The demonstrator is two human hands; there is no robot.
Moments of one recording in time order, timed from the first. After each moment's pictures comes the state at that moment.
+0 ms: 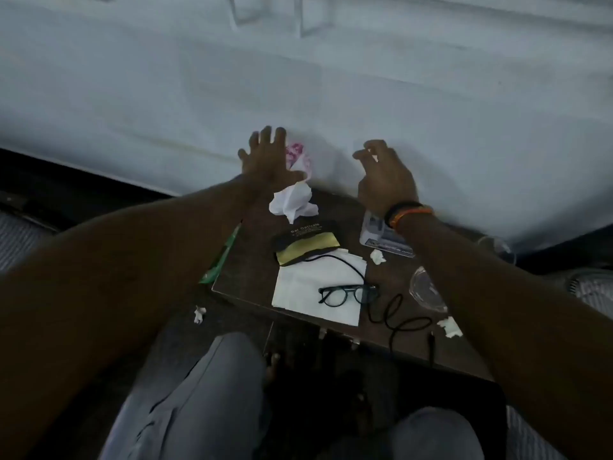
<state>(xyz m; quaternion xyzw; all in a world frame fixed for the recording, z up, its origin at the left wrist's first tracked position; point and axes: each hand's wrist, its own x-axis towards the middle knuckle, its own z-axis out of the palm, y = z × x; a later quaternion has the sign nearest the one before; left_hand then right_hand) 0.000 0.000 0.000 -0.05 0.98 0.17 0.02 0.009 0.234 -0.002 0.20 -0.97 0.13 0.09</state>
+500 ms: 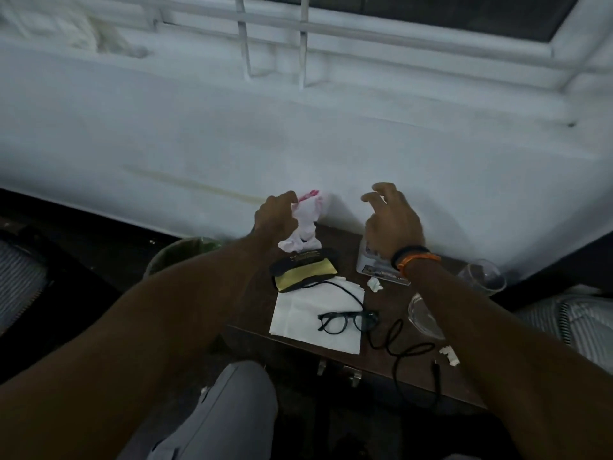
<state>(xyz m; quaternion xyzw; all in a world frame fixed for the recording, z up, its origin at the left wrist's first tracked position) 0.032 0.015 -0.050 -0.08 0.97 0.24 -0.03 0.057 0.247 -0.004 0.17 -0.96 0.14 0.15</state>
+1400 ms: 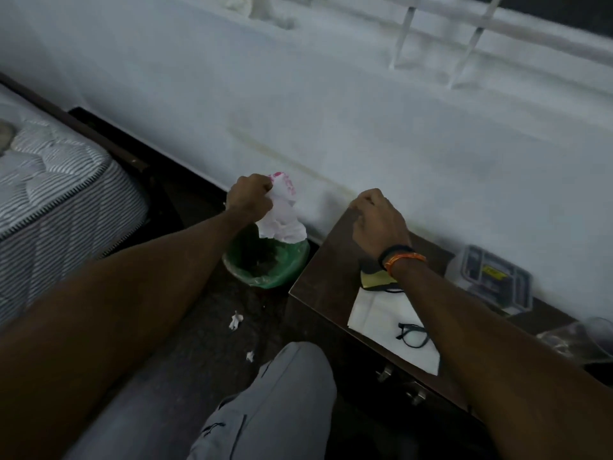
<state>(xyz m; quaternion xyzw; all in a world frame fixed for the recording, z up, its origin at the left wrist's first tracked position) 0.115 -0.221 -0.061 -0.22 0.94 0.25 -0.07 0.075 0.047 -0.032 0.30 -0.93 0.17 0.08</state>
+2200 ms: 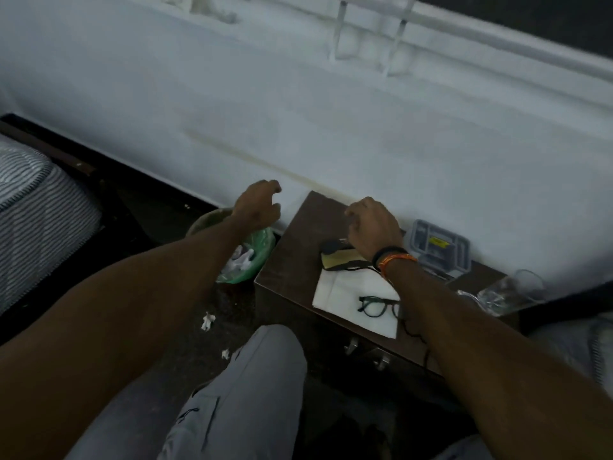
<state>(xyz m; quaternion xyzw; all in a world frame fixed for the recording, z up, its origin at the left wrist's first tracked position) 0.103 -0.138 -0.071 -0.07 0.96 0.28 -0.04 0.099 0.123 -0.029 0.23 -0.96 0.15 0.07</state>
